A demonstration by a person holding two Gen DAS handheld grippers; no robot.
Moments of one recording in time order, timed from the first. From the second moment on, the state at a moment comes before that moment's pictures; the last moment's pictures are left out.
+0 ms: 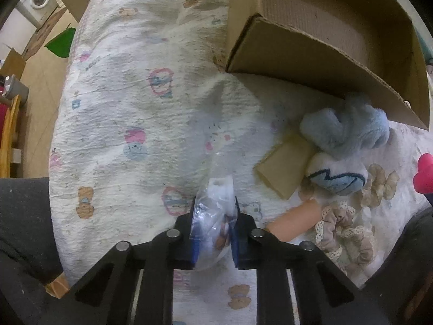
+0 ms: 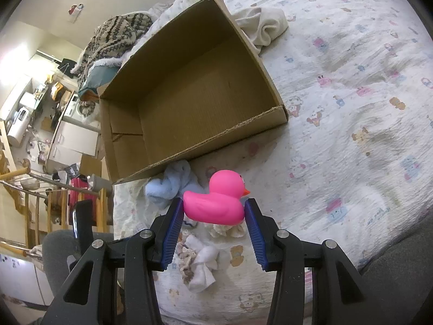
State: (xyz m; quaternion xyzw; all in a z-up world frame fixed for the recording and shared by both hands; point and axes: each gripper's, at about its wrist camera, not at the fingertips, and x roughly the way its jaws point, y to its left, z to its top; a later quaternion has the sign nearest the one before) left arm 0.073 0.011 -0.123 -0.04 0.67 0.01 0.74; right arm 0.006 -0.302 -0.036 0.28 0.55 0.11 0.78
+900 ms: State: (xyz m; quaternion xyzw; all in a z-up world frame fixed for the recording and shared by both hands) left arm 0.048 0.046 0.009 -0.08 0.52 0.00 0.85; right arm 0.000 -0.291 0.010 0.23 0.50 0.10 0.83
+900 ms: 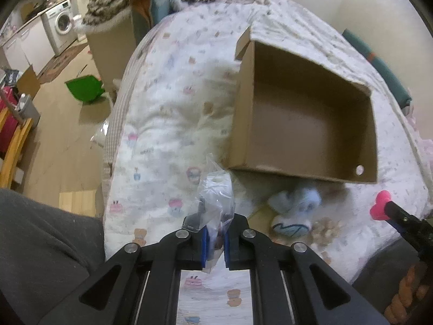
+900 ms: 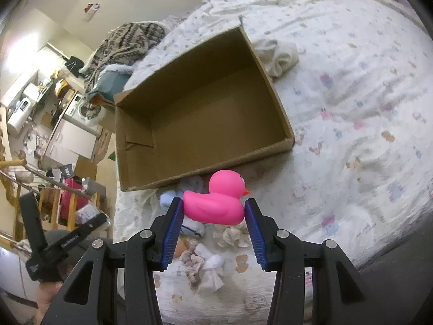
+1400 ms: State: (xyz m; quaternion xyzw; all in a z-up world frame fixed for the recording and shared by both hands) left arm 0.077 0.006 0.053 -0.06 0.49 -0.05 0.87; right arm 0.035 -0.296 0.048 0.21 0.47 0.10 0.85
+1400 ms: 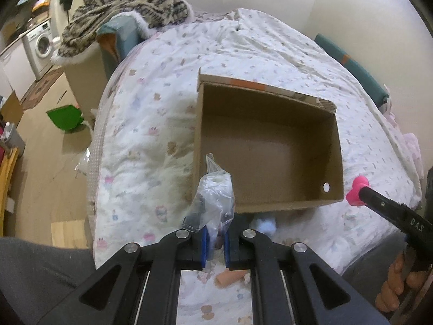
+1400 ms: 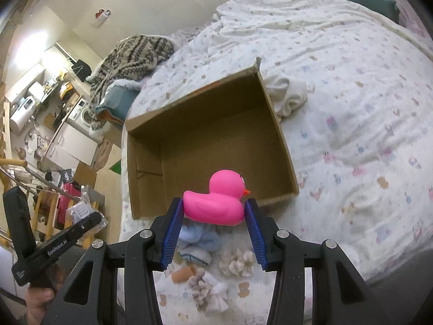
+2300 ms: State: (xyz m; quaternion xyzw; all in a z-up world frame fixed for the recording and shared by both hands) left arm 0.163 -0.045 -0.010 -0.04 0.52 -0.11 0.84; right arm 0.105 -0.272 -0.012 0.19 0.52 0.12 0.82
